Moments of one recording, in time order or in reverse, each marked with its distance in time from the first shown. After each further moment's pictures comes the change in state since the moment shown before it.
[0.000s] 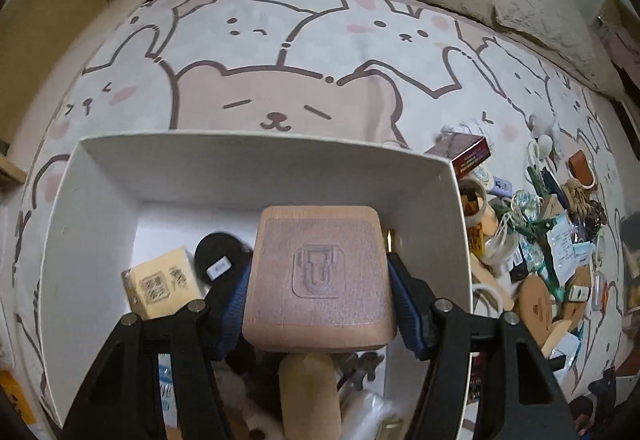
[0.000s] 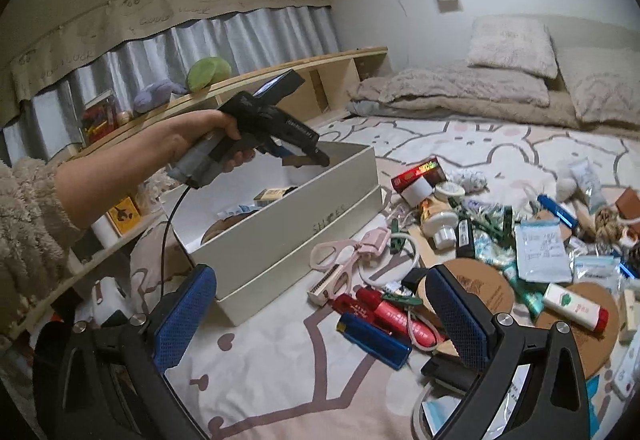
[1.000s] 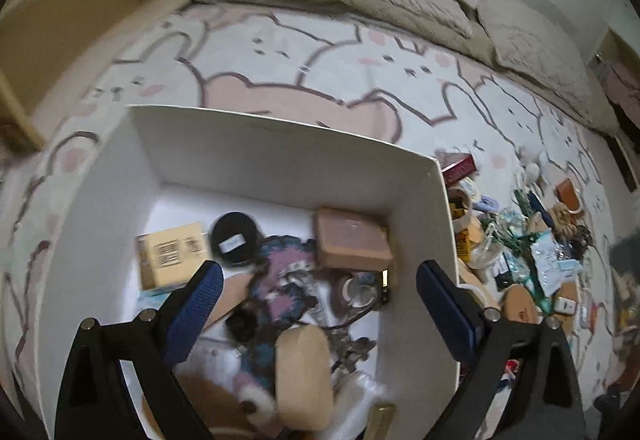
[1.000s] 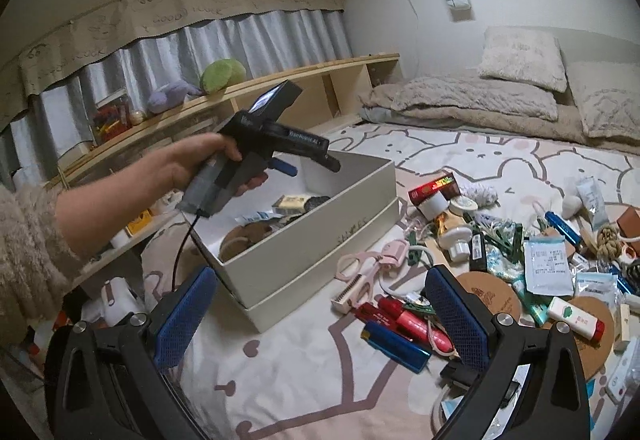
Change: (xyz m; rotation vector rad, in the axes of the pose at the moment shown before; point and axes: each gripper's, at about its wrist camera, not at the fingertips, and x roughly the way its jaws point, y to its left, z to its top) left arm -0.043 0.013 -0.051 -0.091 -0.181 0.015; right arm -0.017 0.038 0.019 -0.046 -0.017 0.015
